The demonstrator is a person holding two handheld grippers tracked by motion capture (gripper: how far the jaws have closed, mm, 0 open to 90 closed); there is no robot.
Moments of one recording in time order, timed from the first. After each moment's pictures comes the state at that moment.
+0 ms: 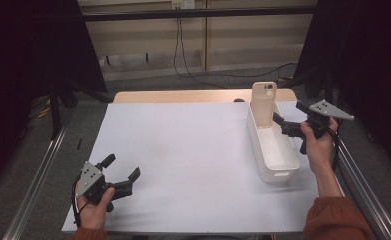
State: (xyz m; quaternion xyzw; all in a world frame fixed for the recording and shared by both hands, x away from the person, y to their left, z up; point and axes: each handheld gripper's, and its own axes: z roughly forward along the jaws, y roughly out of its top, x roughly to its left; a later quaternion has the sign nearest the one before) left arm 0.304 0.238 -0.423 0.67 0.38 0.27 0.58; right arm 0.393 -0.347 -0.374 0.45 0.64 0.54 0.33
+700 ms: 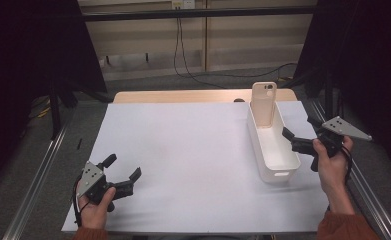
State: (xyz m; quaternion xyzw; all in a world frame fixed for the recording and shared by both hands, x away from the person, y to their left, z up) left arm 0.304 0.235 -0.424 0.67 0.38 0.27 0.58; right arm 0.337 -0.353 -0.373 0.45 0.63 0.53 0.34
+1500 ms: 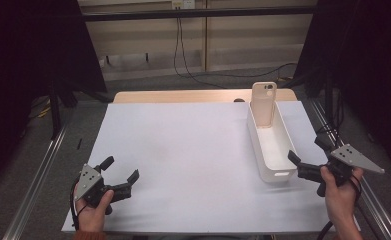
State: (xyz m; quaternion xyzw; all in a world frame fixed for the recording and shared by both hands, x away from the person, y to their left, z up) left arm 0.297 0.241 -0.424 0.67 0.38 0.27 0.57; right arm 0.273 -0.350 -0.390 0.46 0.63 0.53 0.35
